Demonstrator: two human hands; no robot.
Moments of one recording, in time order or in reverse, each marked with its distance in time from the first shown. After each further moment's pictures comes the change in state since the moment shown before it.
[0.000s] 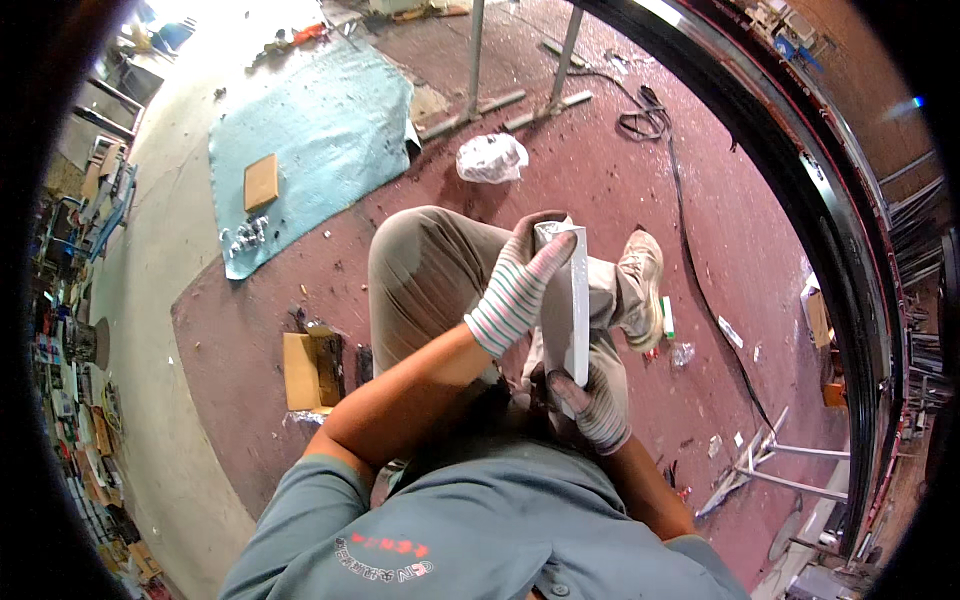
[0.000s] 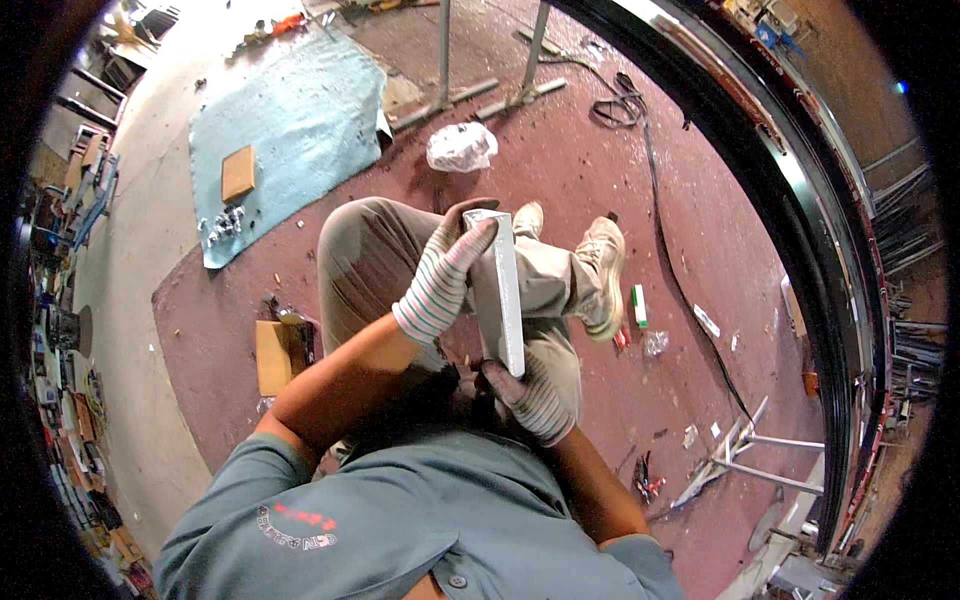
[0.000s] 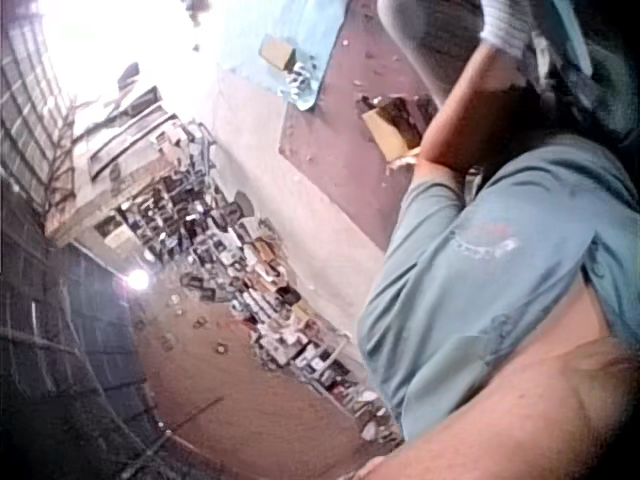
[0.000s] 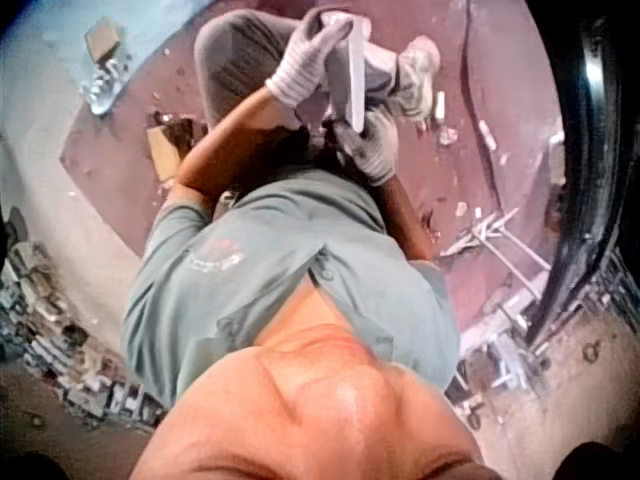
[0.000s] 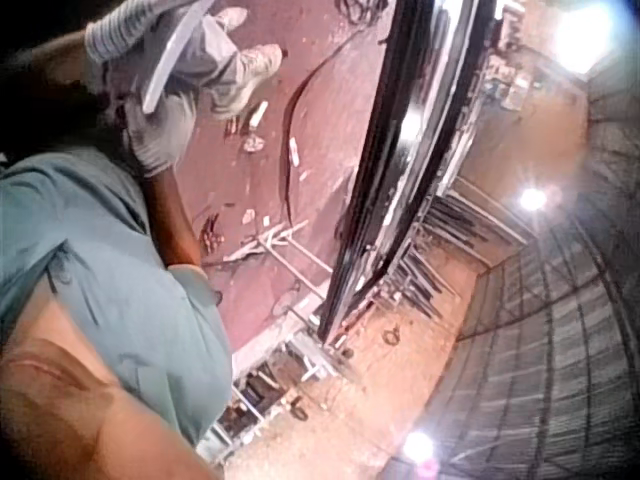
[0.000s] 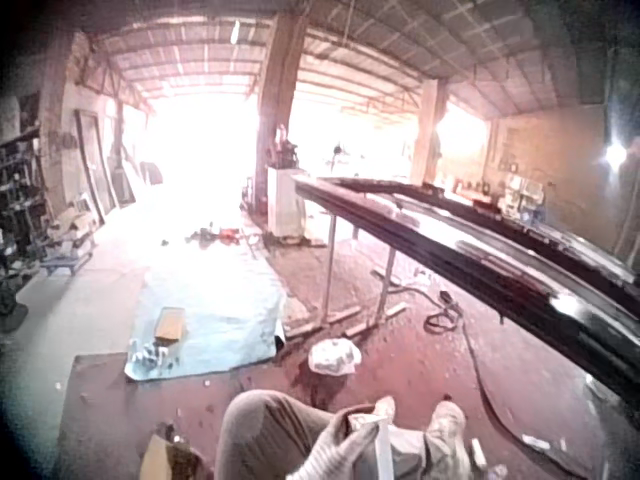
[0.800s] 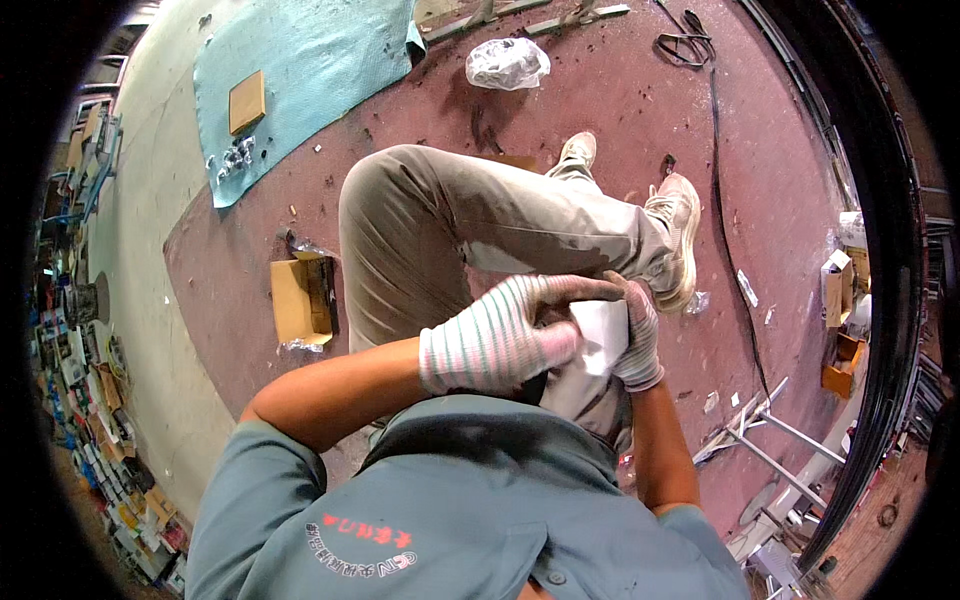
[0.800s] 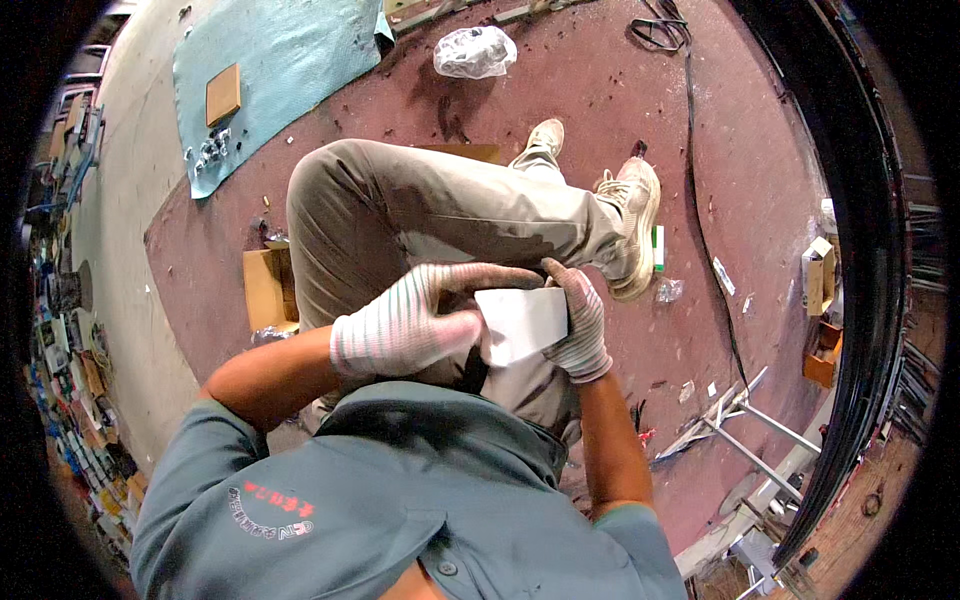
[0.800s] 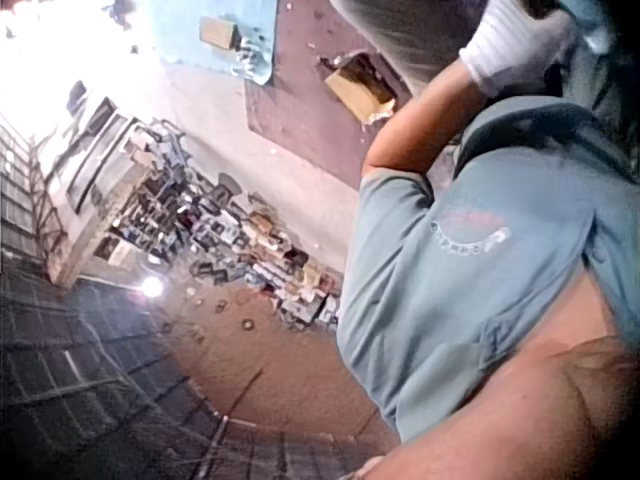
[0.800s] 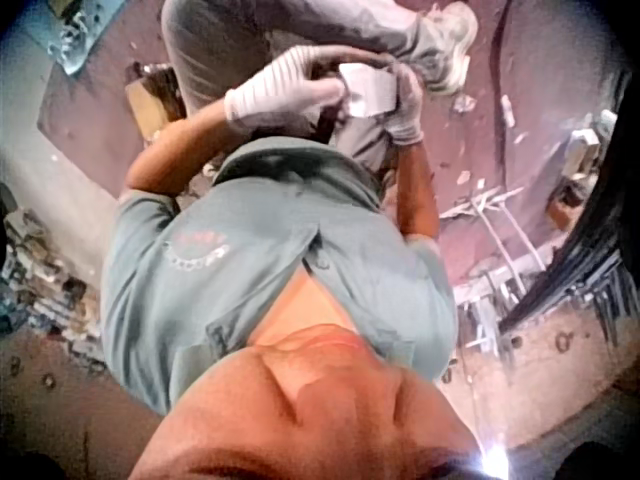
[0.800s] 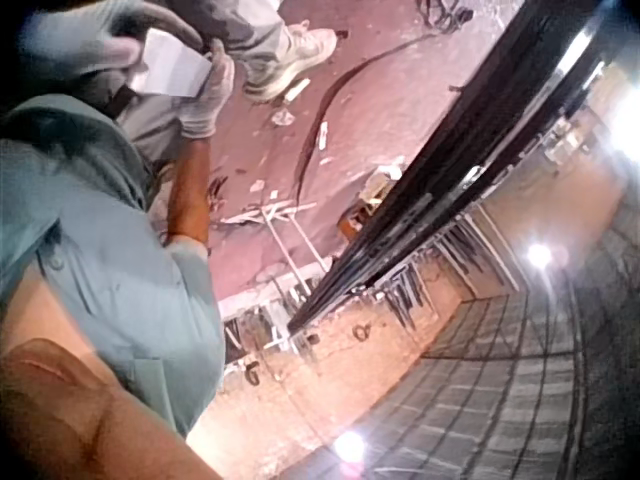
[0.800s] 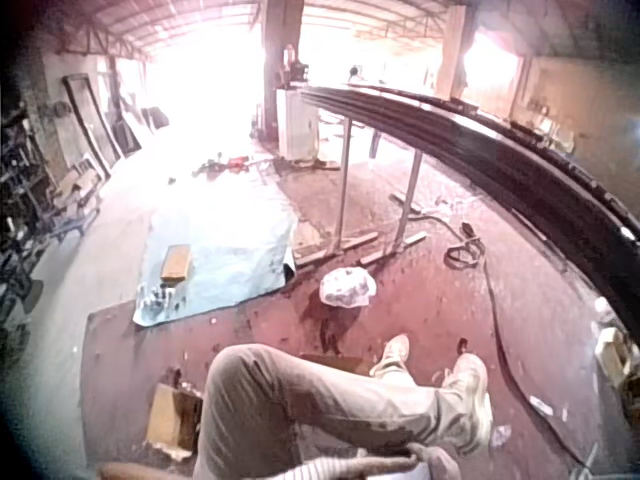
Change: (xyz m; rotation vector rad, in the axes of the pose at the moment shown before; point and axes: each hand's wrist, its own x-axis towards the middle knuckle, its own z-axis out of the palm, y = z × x) left_hand -0.031 0.029 -0.009 0.126 -0.409 -0.683; right_hand 0.072 0.014 -0.090 -0.881 0.105 -0.667
